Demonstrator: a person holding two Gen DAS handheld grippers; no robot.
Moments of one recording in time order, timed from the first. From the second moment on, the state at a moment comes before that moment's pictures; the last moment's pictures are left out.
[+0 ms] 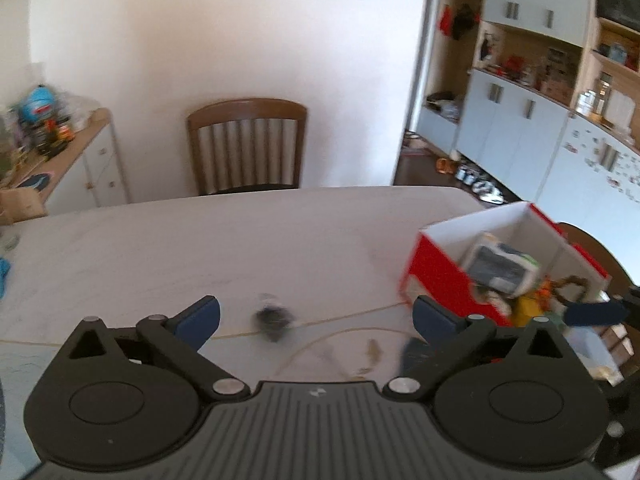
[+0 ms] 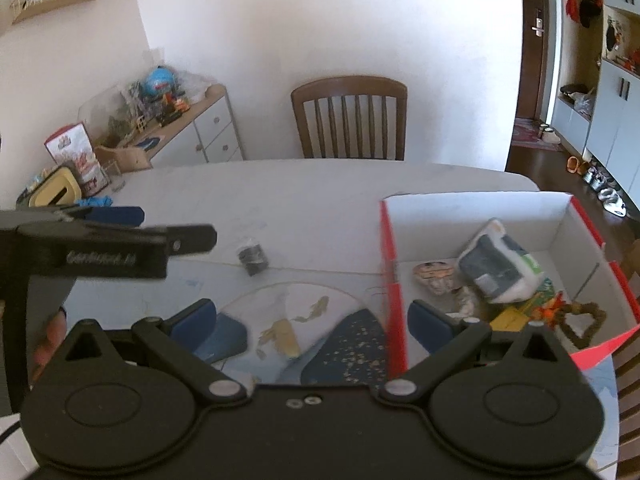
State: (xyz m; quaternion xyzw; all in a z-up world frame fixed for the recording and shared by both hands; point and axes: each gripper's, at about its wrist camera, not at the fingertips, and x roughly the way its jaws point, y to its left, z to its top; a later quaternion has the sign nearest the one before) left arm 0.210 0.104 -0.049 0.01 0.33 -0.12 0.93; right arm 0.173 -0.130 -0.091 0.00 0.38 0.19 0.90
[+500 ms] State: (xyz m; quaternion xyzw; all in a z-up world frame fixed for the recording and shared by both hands) left arm 0.263 0.157 -0.091 -0.02 0.36 -0.13 0.92; right arm 0.187 -0.077 -0.130 -0.01 0.42 0.18 0.89
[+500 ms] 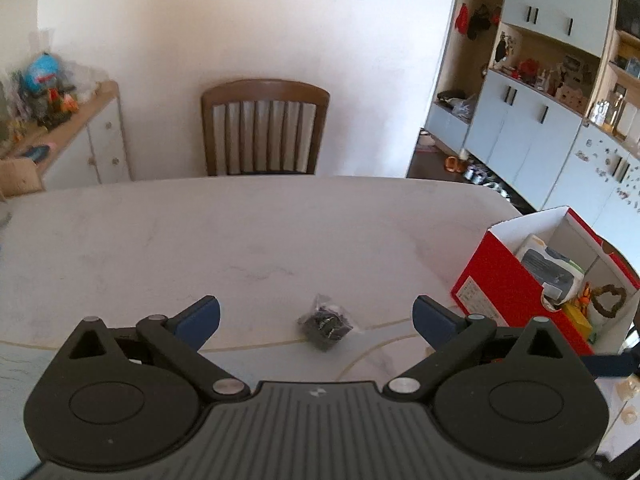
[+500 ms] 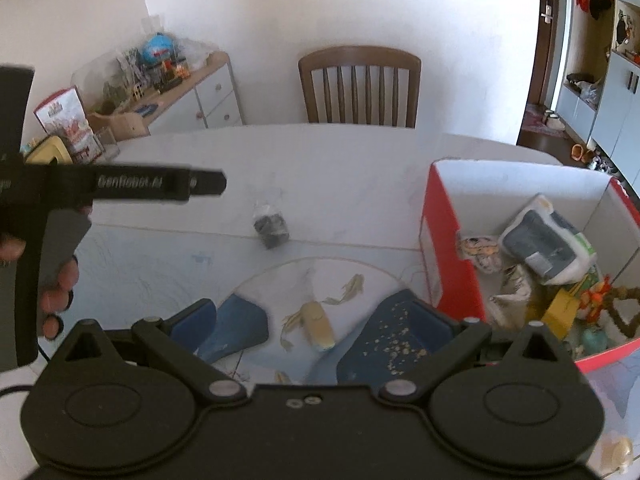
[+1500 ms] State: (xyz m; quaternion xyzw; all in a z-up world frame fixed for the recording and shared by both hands) left arm 0.328 0.123 -0.187 0.00 0.41 -0.14 0.90; right arm 0.243 -0.049 -0.224 -0.06 0.49 0.16 0.86
